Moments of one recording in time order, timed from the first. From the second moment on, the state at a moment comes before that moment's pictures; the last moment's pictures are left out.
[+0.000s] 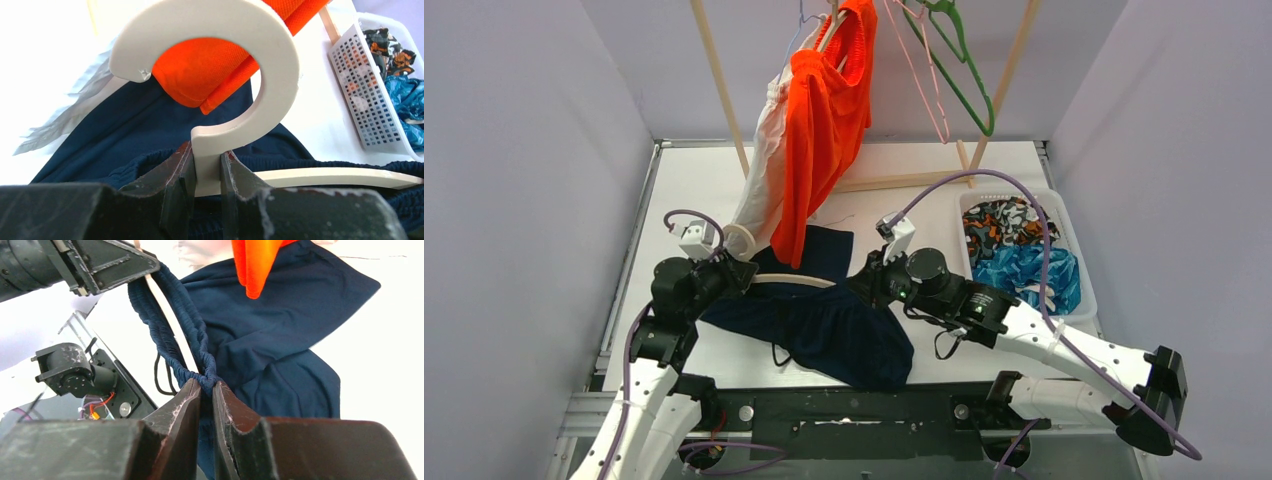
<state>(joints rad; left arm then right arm) -0.18 0.61 0.49 -0.23 0.24 -0.43 0.99 1.06 0.85 -0.16 0.04 0.48</state>
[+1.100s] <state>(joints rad) -0.17 0.53 0.50 -0.32 0.08 -0.42 0.88 1.19 0.81 -0.20 0.03 0.47</state>
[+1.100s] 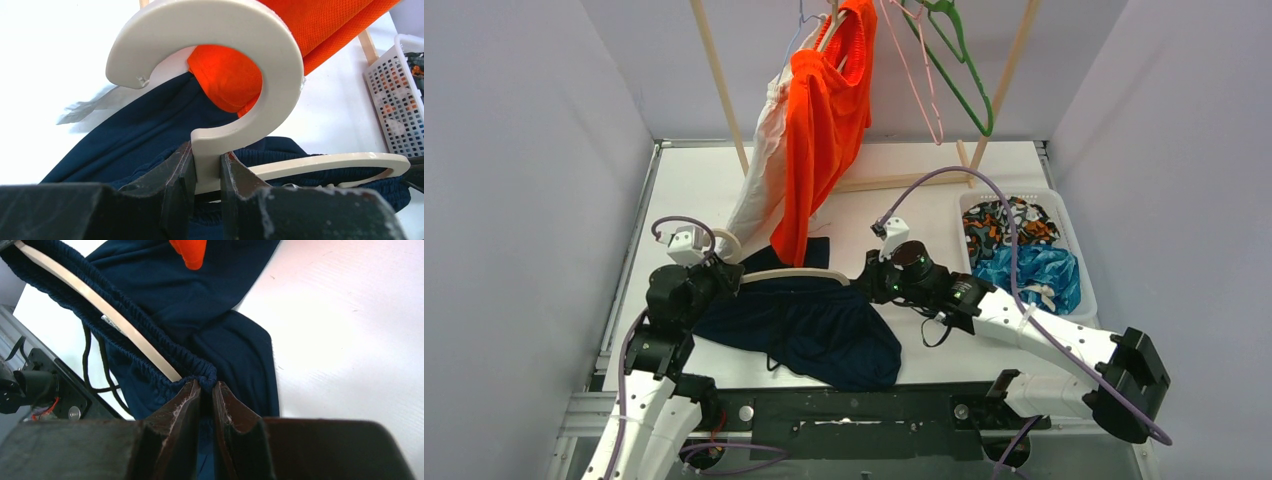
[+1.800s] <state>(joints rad) -0.17 0.49 0.50 -0.32 0.05 -0.46 0.82 1.15 0.75 -0.14 -0.04 0.47</state>
